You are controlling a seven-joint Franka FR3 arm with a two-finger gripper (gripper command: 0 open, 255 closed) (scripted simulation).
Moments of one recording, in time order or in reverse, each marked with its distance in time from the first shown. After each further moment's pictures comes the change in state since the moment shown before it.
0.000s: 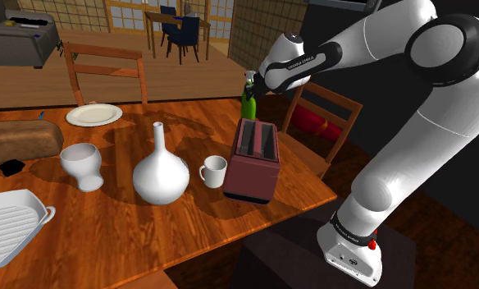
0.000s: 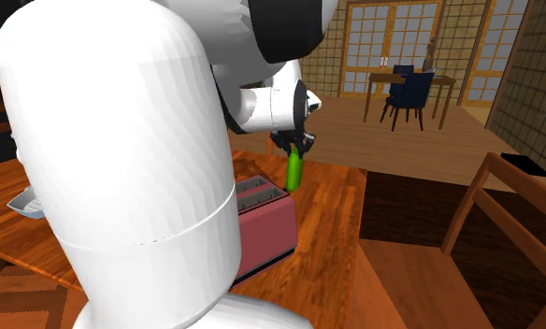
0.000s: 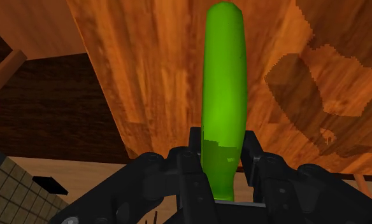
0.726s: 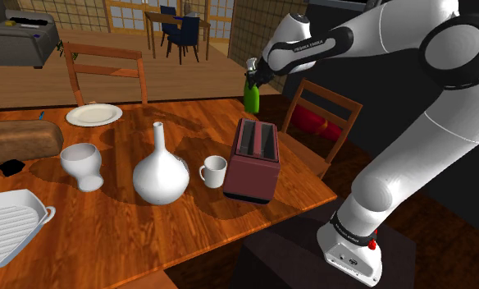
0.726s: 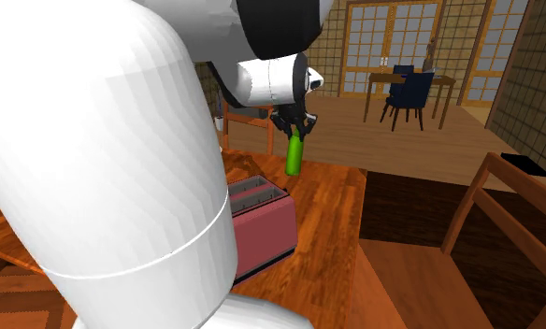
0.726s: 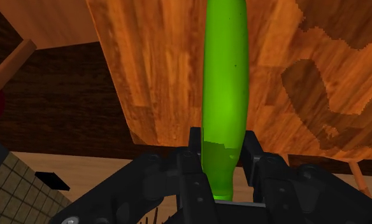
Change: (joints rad) arm 0.006 -0.067 -0.002 0.081 0.031 -0.147 -0.032
